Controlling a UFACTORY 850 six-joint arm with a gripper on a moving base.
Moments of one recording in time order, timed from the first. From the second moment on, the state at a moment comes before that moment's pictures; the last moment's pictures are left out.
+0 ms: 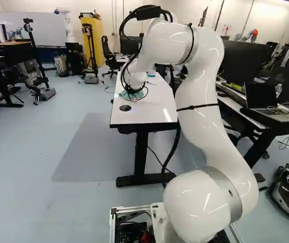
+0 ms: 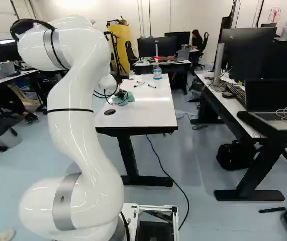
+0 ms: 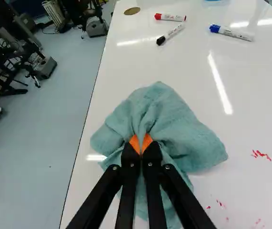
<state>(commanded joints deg) 12.0 -37.5 -77.6 15.2 10.5 0.0</state>
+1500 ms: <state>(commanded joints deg) 6.2 -22.9 -58.3 15.2 10.5 0.0</state>
